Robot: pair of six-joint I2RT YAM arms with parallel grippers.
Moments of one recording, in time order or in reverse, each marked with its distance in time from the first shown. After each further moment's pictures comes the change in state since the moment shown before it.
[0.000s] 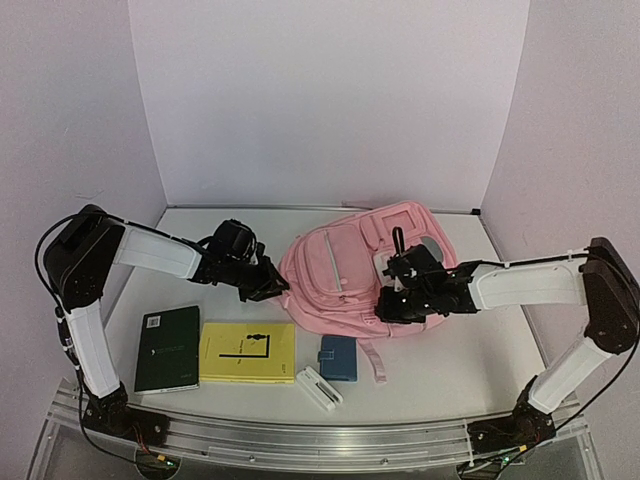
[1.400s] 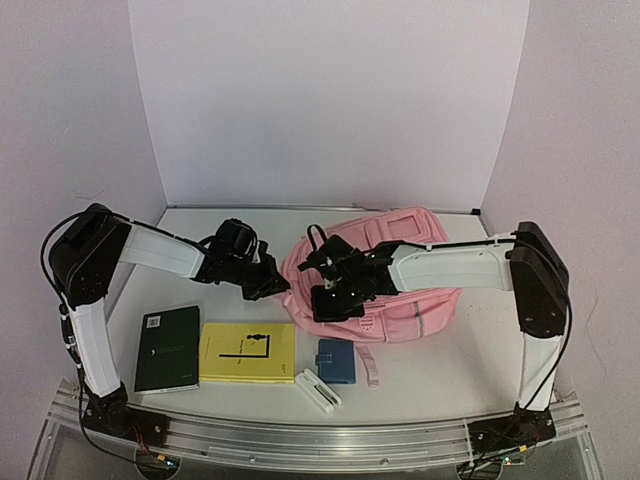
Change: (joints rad) left arm 0.009 0.035 0.020 0.046 0.044 0.000; right arm 0.194 0.388 0.553 -0.297 -0.022 0.016
